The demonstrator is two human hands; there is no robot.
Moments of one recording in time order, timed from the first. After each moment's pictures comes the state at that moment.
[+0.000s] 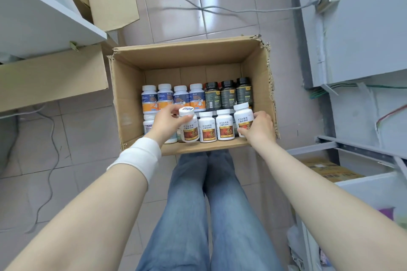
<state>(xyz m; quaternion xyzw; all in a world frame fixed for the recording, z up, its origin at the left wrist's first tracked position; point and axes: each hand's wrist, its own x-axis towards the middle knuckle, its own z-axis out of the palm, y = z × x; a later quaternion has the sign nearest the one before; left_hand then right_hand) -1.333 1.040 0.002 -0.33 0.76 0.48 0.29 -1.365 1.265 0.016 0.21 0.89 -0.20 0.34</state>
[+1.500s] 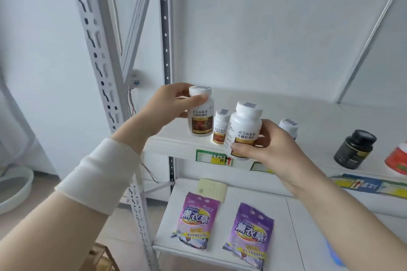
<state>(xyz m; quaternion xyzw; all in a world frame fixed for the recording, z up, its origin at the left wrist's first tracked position) -1.044 1.422 0.617 0.53 0.60 0.55 0.25 -0.825 1.468 0.591 0.34 0.73 -0.49 -0.33</state>
